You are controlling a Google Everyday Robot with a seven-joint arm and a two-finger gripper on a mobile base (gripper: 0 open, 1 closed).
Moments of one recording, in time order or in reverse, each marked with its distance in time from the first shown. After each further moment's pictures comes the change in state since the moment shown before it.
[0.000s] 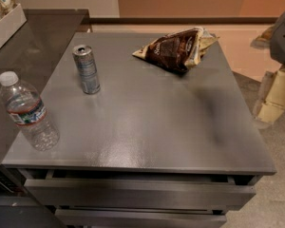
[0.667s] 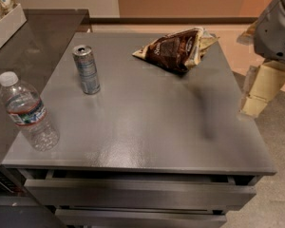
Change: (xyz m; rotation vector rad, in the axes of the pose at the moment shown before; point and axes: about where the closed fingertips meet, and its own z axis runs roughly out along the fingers) arm -0.023 -0.007 0.005 0.001 -0.020 -0.026
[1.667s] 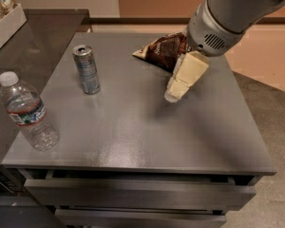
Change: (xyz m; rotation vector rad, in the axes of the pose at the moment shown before) arm -0.114 -0.028 0.046 0.021 -0.226 0.042
